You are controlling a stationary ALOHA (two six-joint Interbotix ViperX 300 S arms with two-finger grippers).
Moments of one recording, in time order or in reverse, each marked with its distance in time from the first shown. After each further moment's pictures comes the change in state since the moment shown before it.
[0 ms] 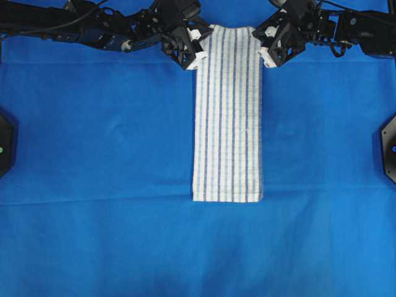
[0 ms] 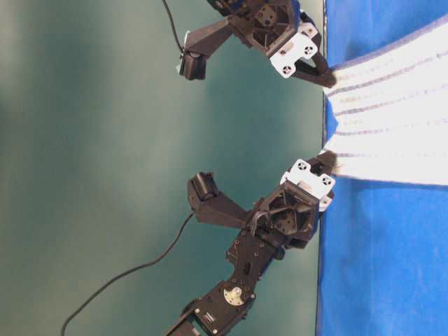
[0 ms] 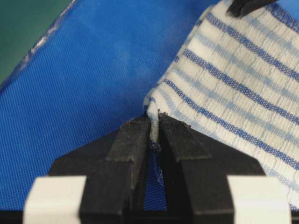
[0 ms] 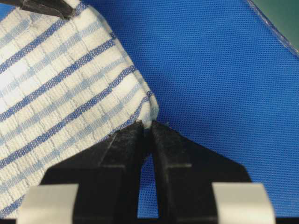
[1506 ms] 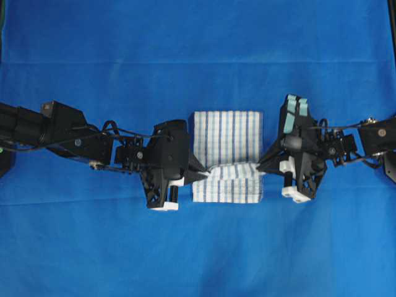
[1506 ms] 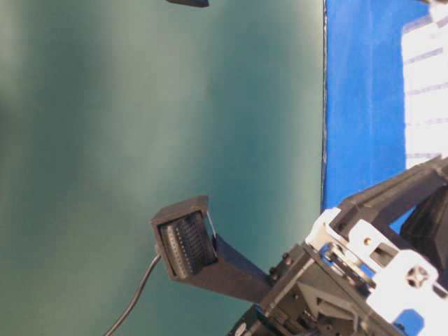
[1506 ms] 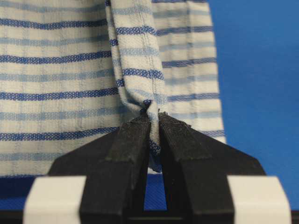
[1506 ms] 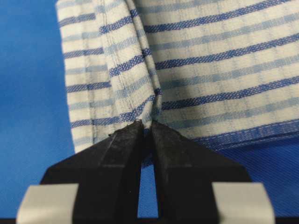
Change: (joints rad) left arm -0.597 -0.202 0.241 -0.002 0.031 -0.084; right arm 0.750 -0.244 0.232 0.304 0.071 0.018
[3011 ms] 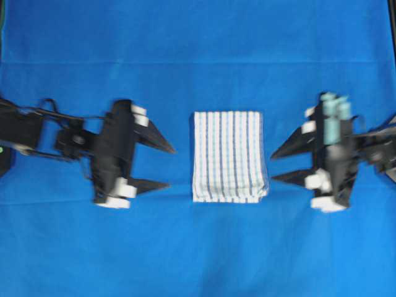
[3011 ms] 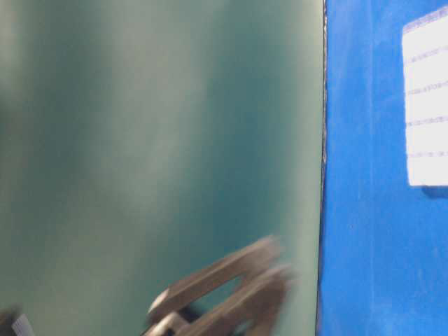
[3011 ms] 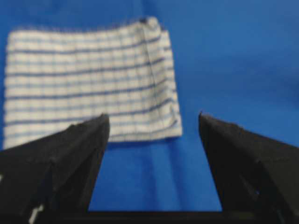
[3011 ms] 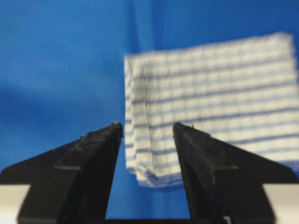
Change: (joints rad) left arm -0.018 -0.503 0.132 0.000 0.279 0.038; right arm 0.123 -0.390 -0.104 -0.092 0.350 -0.011
